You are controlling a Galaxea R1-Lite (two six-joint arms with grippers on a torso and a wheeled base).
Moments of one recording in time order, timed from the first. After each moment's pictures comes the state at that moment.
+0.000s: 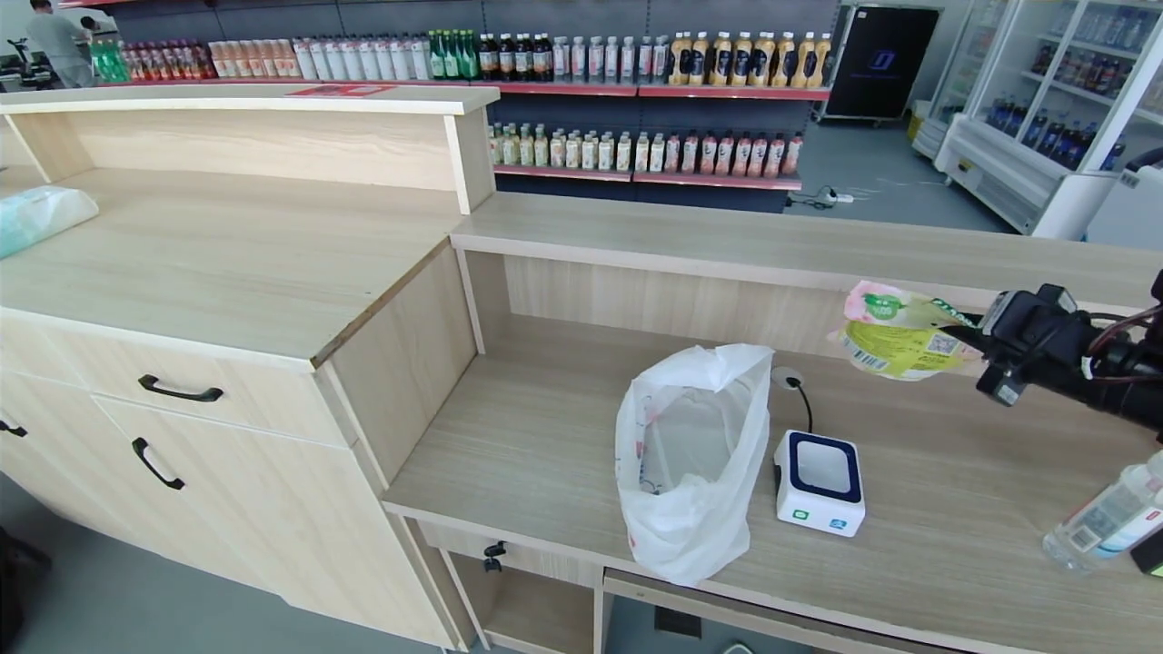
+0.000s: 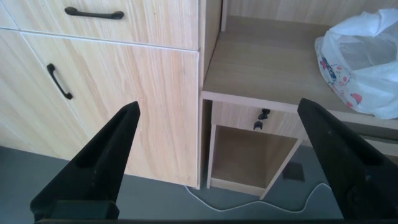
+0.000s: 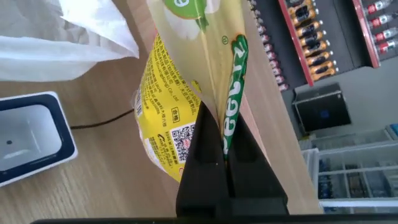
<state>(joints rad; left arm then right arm) -0.01 0.00 0.00 0.00 -0.04 0.00 -0.22 1.75 -0.74 -0.90 0.59 -1.15</state>
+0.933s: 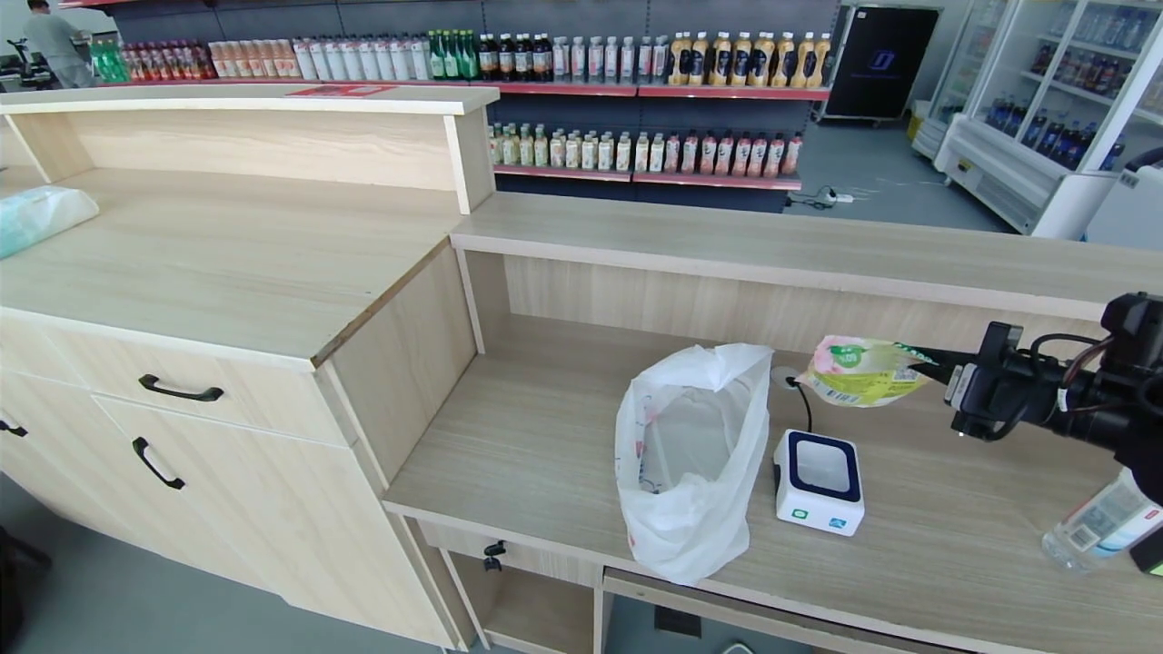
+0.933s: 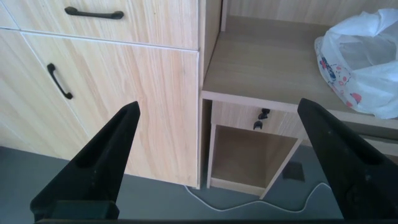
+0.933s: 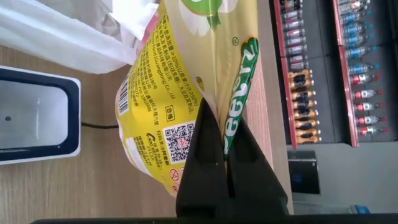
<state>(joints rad) -0.01 0.00 0.00 0.00 -0.04 0.00 -0.21 1.86 -0.72 -0.95 0.77 -1.46</state>
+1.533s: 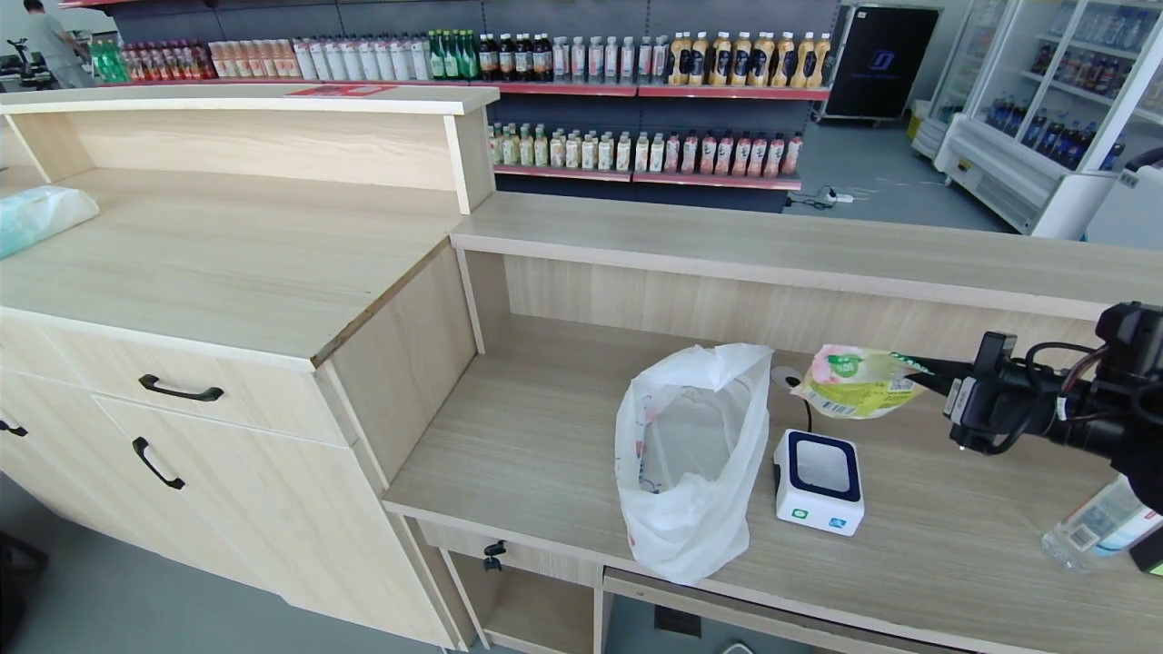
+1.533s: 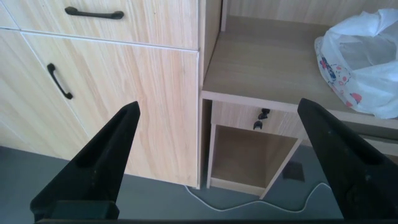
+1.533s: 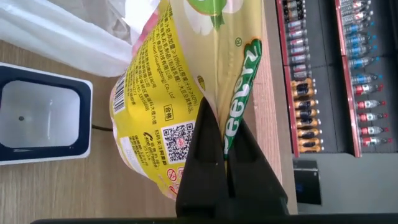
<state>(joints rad) -0.01 0.00 0.00 0.00 -0.04 0.00 -0.22 1.87 -0.70 -0.96 0.81 -1.49</state>
